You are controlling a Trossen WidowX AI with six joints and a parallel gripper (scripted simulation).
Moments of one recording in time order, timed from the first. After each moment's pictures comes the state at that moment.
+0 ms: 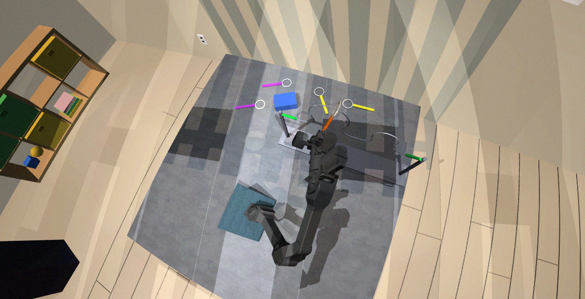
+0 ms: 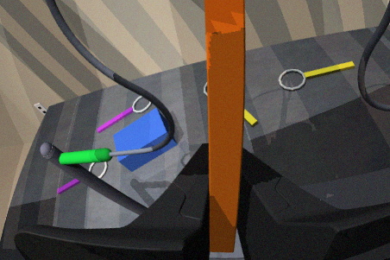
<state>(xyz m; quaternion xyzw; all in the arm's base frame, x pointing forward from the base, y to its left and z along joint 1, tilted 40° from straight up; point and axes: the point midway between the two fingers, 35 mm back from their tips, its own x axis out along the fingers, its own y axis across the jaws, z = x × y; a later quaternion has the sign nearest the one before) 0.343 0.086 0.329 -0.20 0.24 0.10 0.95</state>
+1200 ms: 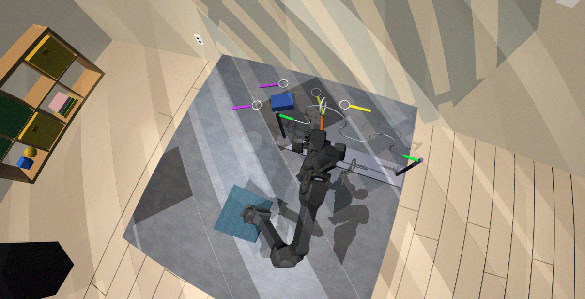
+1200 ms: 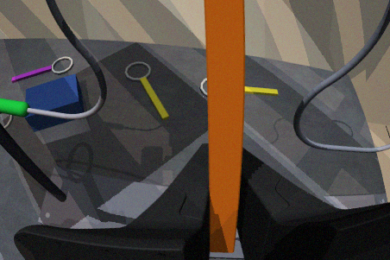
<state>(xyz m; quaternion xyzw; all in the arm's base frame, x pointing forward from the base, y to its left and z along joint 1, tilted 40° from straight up) 0.345 0.072 0.339 -0.42 0.21 0.03 0.88</state>
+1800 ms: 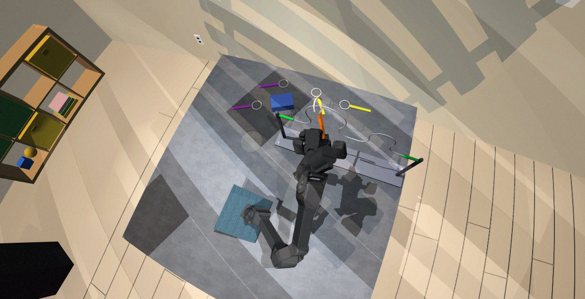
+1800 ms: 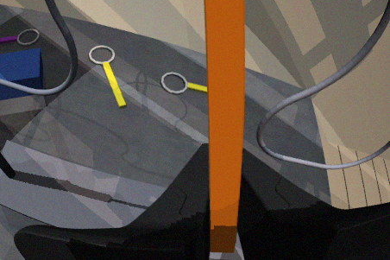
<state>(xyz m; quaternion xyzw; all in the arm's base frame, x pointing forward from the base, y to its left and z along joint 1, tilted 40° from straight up) 0.346 0.068 0.347 -0.52 0.19 0.00 0.83</state>
